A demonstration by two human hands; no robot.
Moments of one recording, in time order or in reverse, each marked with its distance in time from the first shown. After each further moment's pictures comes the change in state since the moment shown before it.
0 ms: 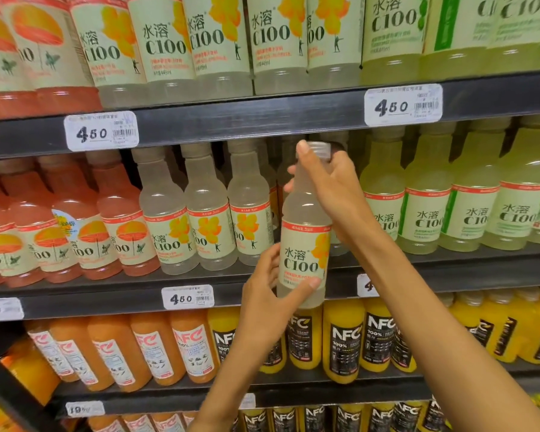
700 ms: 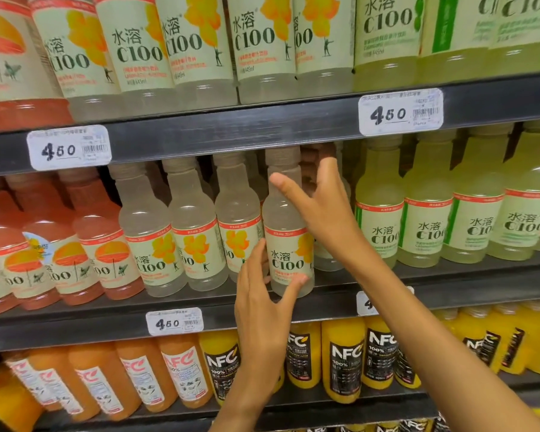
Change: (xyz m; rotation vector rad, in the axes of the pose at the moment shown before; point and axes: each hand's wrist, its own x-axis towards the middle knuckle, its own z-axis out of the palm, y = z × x) left_hand 0.026 -0.021 0.019 0.329 0.388 0.237; right_hand 0.011 0.018 -0.001 -0.379 0.060 -0.248
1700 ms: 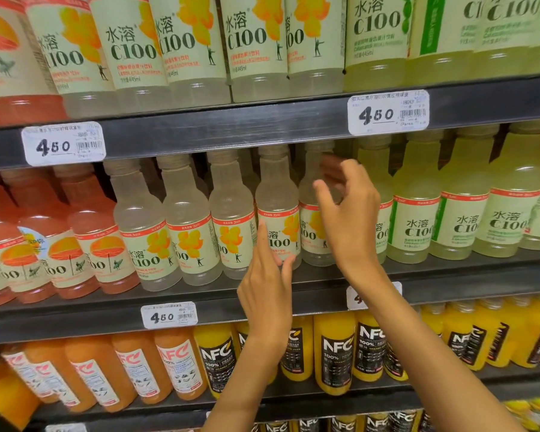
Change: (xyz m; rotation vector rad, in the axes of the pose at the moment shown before) left_hand 0.011 0.020 0.021 0.398 0.064 0.088; right_hand -0.015 0.013 -0.017 -0.233 0.336 -0.137
